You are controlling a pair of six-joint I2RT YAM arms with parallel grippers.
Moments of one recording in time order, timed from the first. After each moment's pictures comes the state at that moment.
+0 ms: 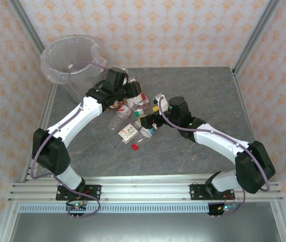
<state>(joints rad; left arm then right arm) -0.44 1.62 1.46 -0.50 0.03 -0.66 0.62 1.36 0.86 0.05 -0.34 0.18</state>
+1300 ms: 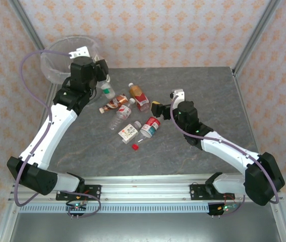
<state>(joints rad) -0.29 1.37 1.51 -0.44 -0.39 -0.40 0.62 1.22 0.75 0.21 0.14 0.30</state>
